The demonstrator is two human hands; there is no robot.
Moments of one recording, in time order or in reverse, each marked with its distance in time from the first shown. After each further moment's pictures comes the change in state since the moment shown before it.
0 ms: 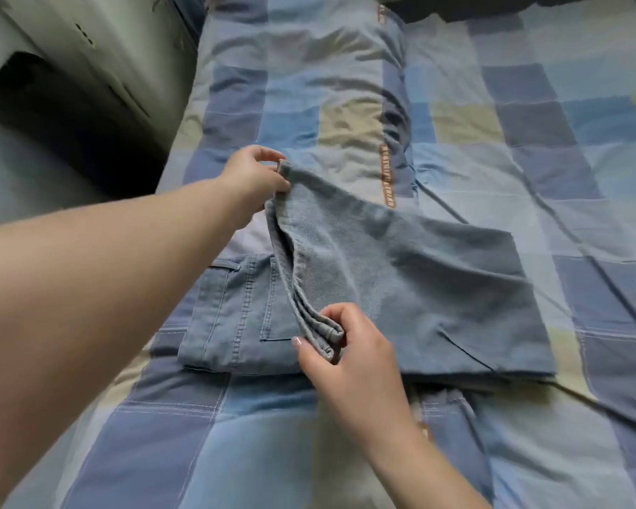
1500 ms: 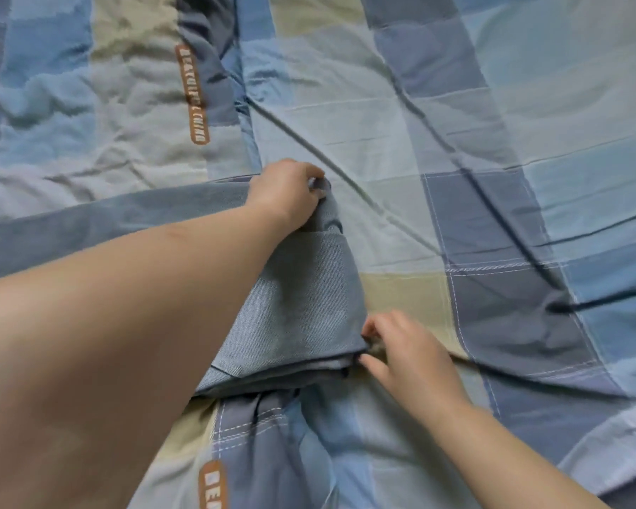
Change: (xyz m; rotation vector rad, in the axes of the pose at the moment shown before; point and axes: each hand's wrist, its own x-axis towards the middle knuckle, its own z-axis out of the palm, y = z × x) left_hand 0.038 -0.063 0.344 0.864 -0.223 0.421; right_hand 0.008 0.275 -0.199 -0.665 -0.185 0.159
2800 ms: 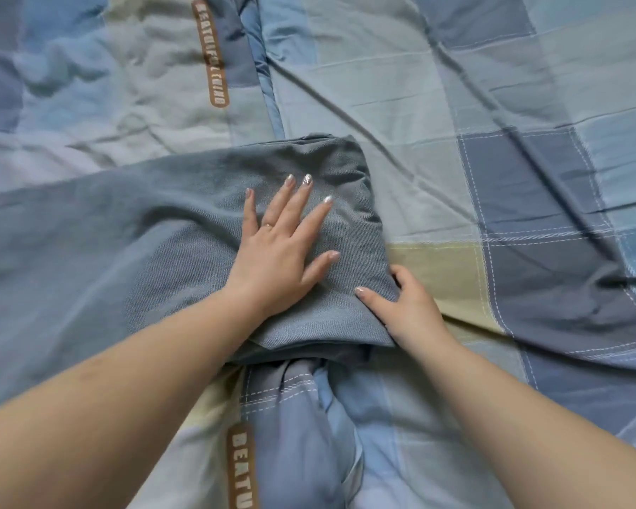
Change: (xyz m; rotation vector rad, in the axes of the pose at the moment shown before) left_hand -0.107 -0.054 0.046 0.291 0.063 0.304; right_hand 0.045 -0.003 0.042 0.745 0.082 0.393
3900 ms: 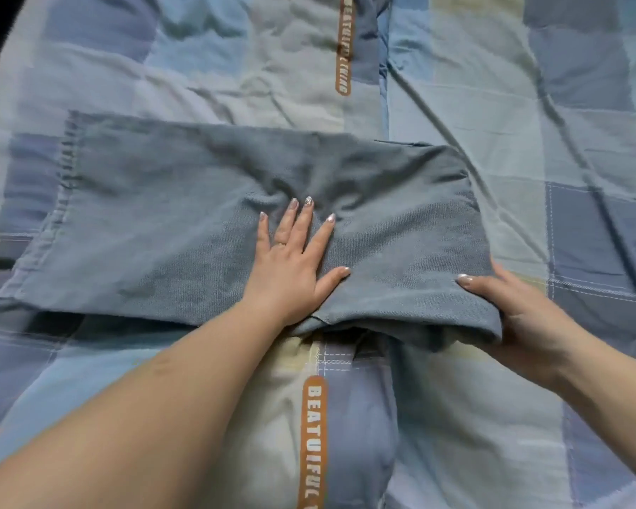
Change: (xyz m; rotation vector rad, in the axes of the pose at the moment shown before) left_hand -0.087 -0.045 0.011 -0.009 -0.056 -0.329; right_hand -0.051 -0.084 -0.030 0.556 -0.486 0.184
